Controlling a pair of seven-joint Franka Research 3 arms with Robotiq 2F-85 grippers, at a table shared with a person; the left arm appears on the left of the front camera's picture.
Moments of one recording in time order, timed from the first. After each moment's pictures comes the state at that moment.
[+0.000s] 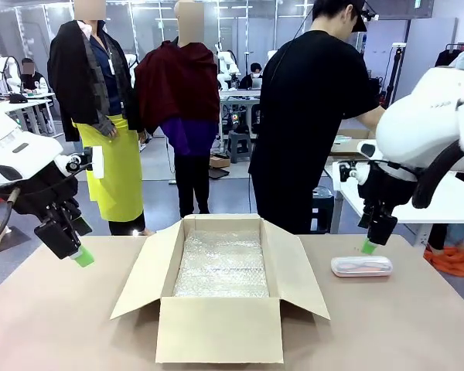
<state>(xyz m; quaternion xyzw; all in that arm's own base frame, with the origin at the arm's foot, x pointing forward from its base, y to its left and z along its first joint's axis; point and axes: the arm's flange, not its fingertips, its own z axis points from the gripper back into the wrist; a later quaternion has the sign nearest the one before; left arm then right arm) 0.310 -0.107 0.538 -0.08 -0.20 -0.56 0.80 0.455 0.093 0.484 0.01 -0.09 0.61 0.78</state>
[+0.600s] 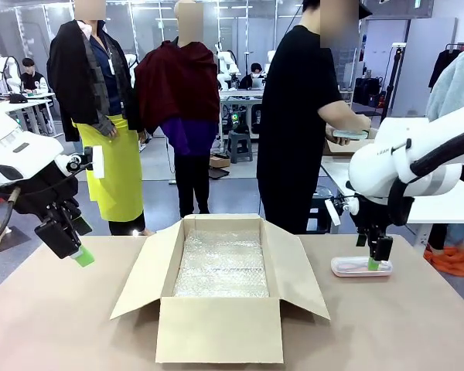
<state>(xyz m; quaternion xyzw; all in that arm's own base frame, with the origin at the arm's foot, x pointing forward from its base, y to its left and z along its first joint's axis) 0.310 -0.107 0.538 -0.08 -0.20 -0.55 0.80 0.535 0.068 0.394 -0.01 -0.03 0.68 0.73</state>
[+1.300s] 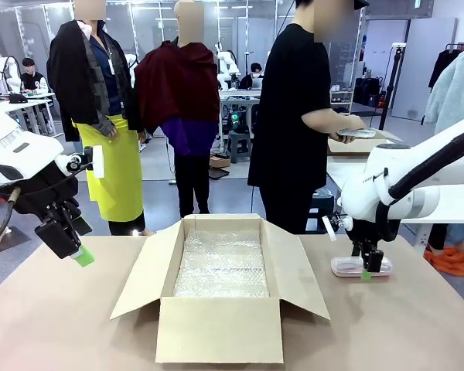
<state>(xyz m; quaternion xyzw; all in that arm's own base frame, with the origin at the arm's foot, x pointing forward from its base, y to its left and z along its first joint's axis) 0.310 -0.108 0.538 -0.07 -0.20 -0.55 0.80 0.585 0.055 0.327 -0.02 -0.04 0.68 0.73</state>
